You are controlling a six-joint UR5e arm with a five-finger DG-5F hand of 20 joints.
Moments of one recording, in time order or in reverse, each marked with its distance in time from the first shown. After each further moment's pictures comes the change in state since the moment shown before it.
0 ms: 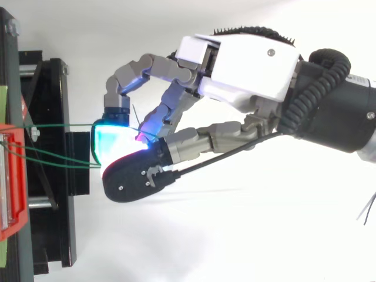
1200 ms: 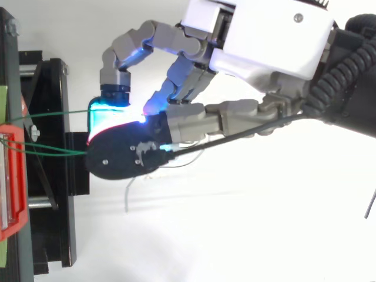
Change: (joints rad) arm -0.008 0.001 0.166 -0.221 0.016 -0.078
